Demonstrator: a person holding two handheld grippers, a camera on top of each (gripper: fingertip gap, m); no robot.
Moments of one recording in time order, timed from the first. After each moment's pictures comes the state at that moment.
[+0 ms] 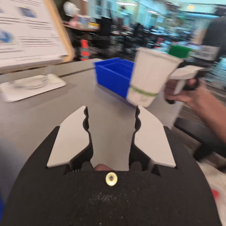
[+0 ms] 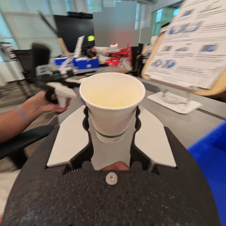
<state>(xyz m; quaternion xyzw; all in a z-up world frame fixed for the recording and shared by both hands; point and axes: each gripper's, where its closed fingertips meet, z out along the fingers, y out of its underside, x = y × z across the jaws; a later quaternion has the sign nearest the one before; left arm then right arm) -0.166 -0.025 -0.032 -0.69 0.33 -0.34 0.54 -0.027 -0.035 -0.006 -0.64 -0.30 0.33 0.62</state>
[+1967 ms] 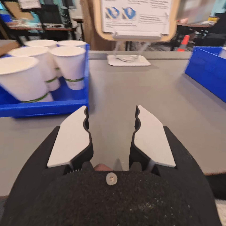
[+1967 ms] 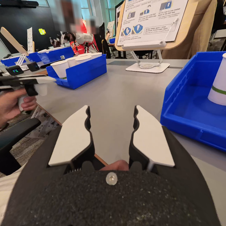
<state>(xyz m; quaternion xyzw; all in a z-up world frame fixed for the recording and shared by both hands) -0.304 -0.033 -0.101 -0.78 0.07 -0.08 0.61 0.003 -0.102 -0.091 -0.73 -0.17 0.25 0.62</state>
